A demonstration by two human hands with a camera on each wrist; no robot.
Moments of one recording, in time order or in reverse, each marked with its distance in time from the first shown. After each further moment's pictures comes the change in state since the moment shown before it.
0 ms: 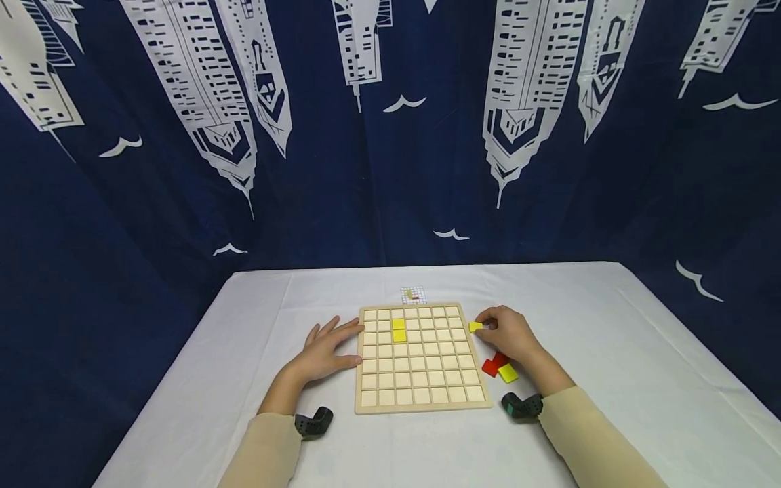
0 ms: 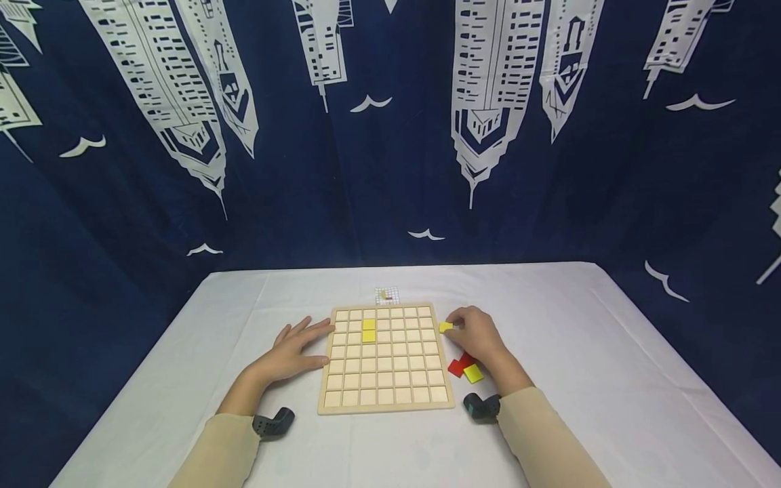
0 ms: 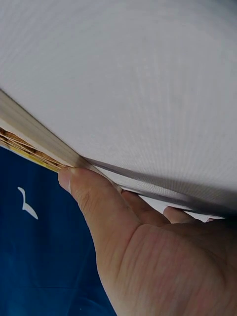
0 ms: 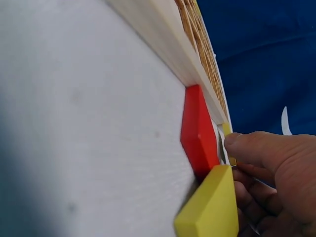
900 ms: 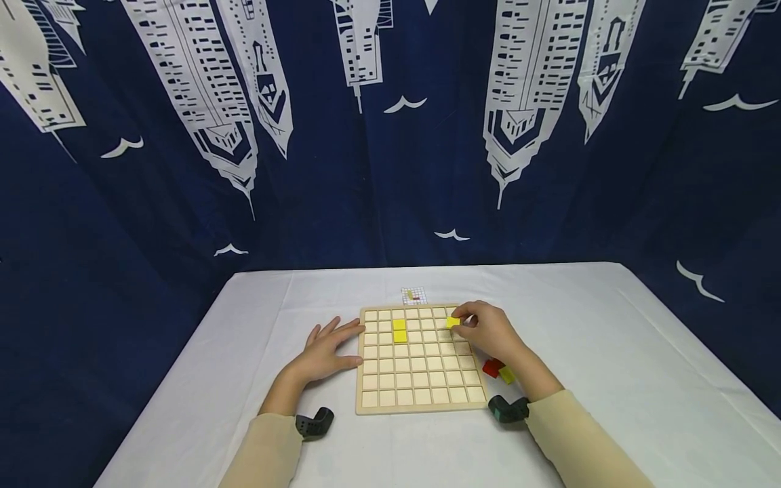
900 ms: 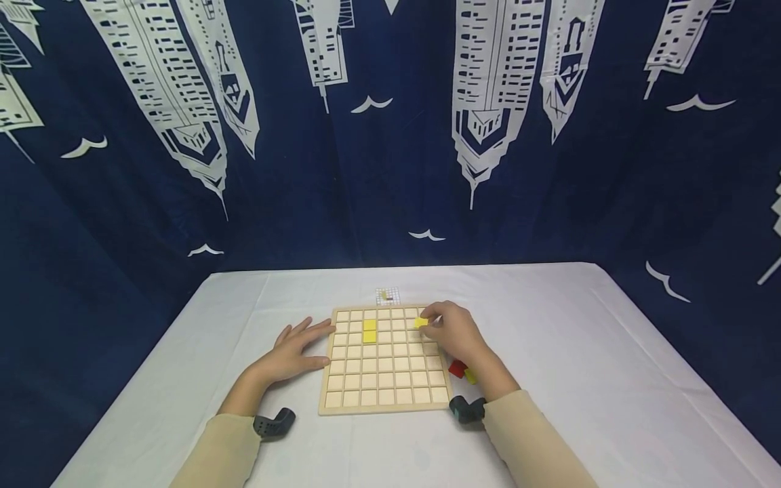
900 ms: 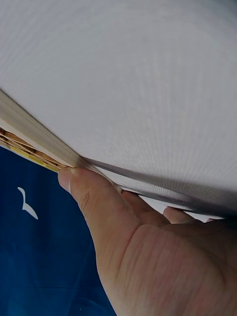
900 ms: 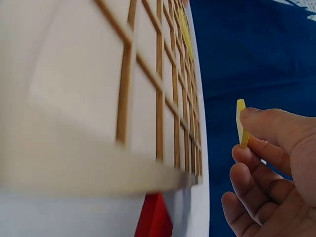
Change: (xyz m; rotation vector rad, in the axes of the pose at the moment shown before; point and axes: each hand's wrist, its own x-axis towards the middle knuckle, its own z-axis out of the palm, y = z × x) left_hand 0.000 -0.001 -0.001 -0.008 -0.001 0.006; right_hand -0.010 -0.044 -0.002 0.106 0.001 -0.192
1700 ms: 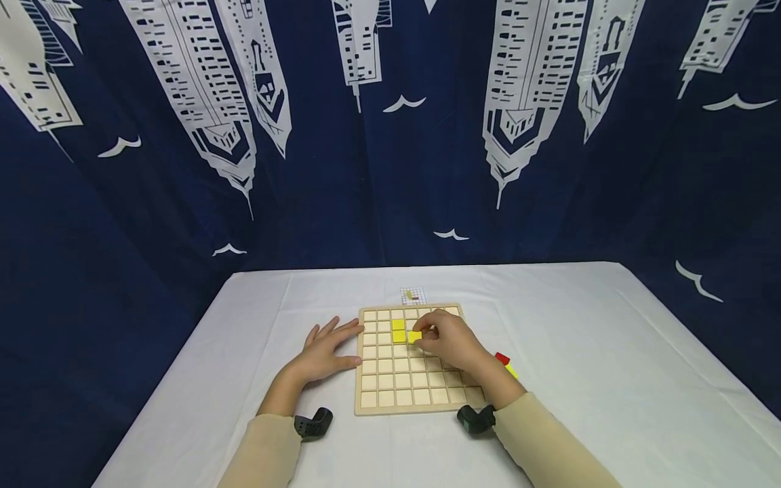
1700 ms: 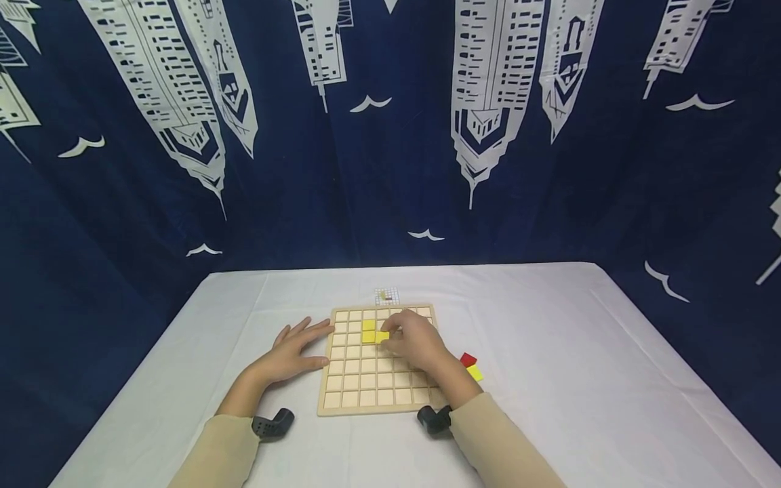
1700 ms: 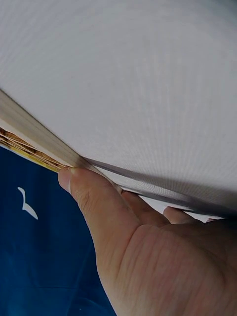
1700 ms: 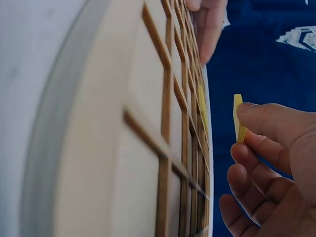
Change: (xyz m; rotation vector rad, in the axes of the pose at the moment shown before) left_hand -0.001 0.002 0.000 -0.009 0.012 -0.009; right_hand 0.001 -0.044 0.041 0.057 -0.111 -0.107
